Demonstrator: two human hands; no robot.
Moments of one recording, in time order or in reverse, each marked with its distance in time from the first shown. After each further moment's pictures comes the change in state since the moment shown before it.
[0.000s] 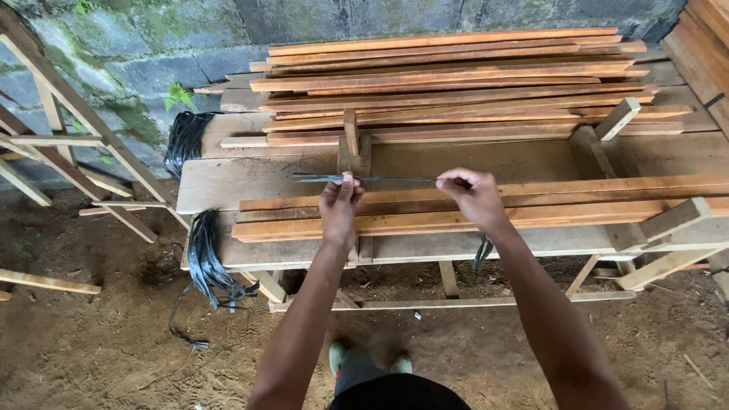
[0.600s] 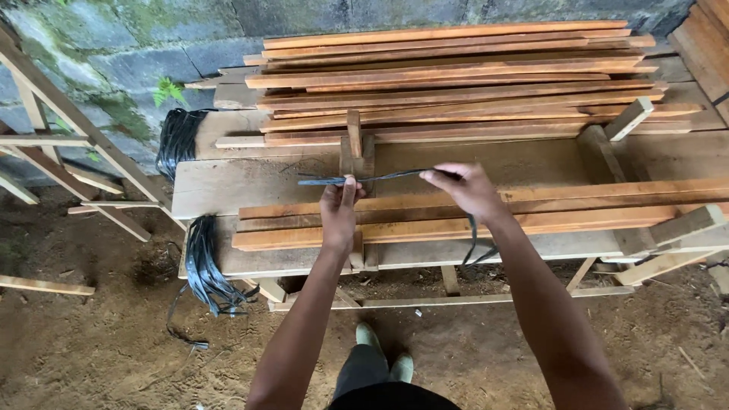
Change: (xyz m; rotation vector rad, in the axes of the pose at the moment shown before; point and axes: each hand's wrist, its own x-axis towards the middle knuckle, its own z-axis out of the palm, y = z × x) left_hand 0.017 0.014 -0.003 0.271 -0.074 0.077; right_hand 0.047 -0.040 0.015 -0.062 -0.205 0.267
